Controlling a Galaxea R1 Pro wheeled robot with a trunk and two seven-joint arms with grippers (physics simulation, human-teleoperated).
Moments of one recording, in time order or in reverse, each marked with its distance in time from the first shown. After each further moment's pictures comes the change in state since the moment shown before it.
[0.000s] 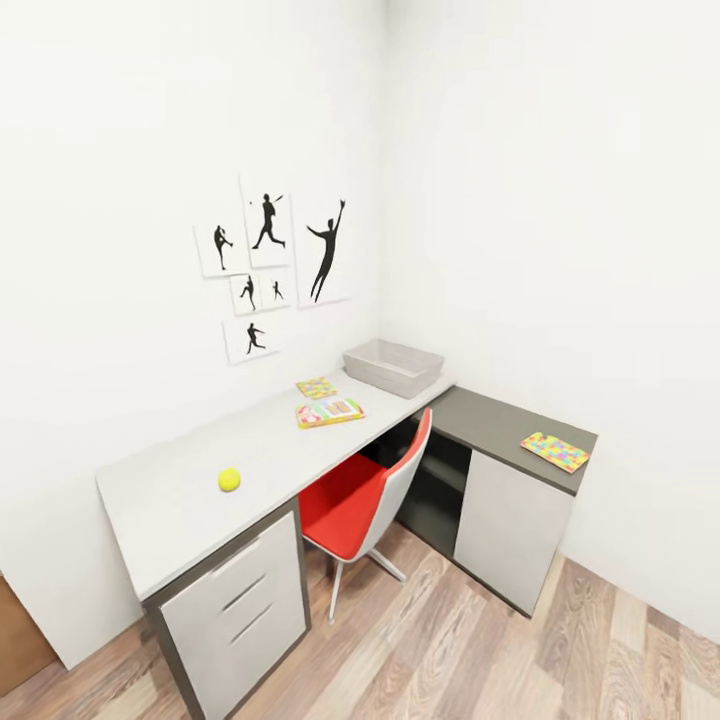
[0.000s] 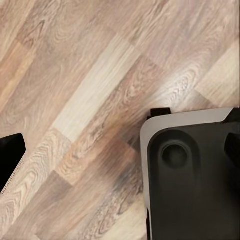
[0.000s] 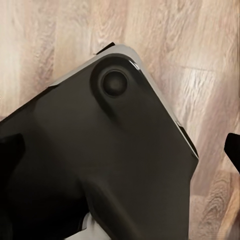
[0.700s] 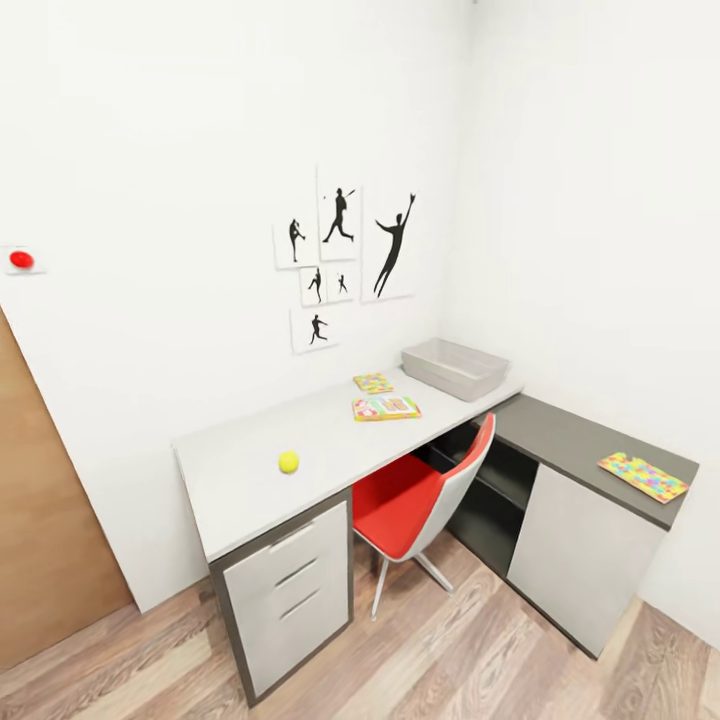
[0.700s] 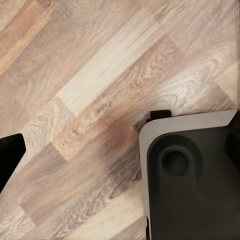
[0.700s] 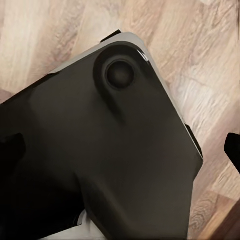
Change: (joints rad) left arm 0.000 0.000 -0.002 0.000 0.001 0.000 -0.001; right arm 0.000 0.003 0.002 0.000 0.055 0.040 0.001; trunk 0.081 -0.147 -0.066
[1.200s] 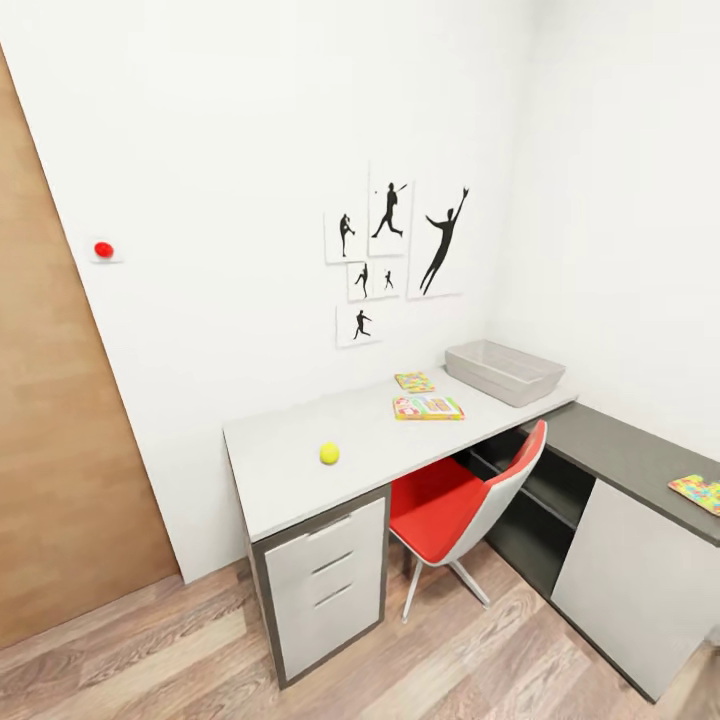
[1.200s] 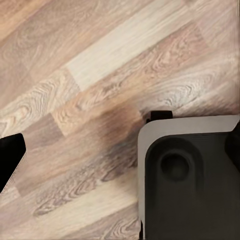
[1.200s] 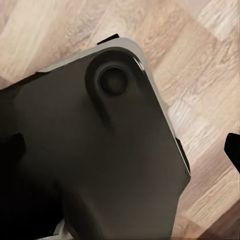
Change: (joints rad) left arm 0.000 0.000 0.001 0.000 0.058 0.006 0.004; right arm 0.000 -0.015 0.003 0.000 0.100 0.000 -0.010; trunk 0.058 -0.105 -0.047
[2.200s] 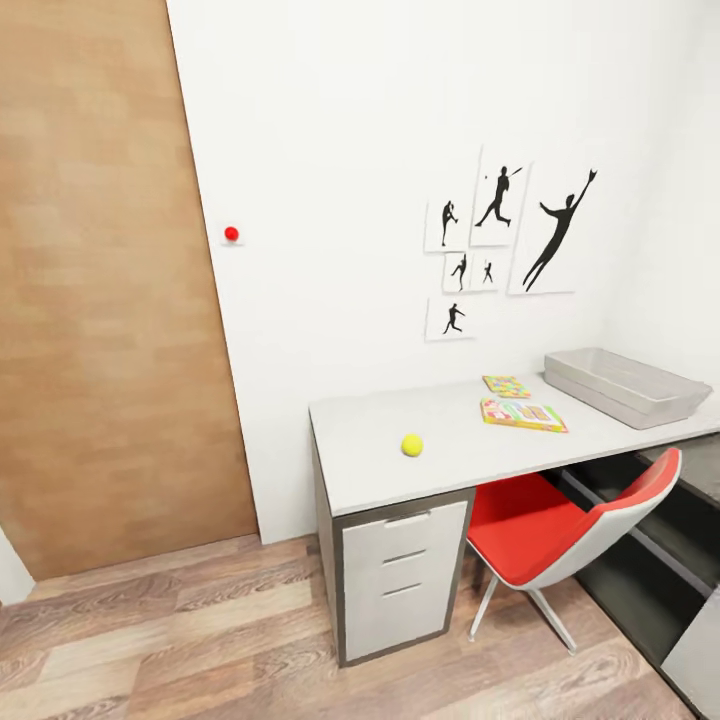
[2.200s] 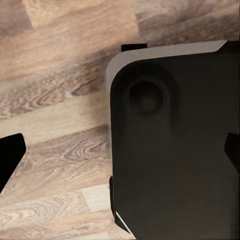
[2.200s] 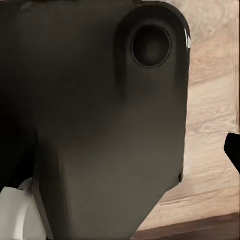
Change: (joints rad) left arm 0.001 -0.017 0.020 0.118 0.004 0.092 -0.091; right arm -0.001 0.029 0.001 0.000 0.382 0.127 -0.001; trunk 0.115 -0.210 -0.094
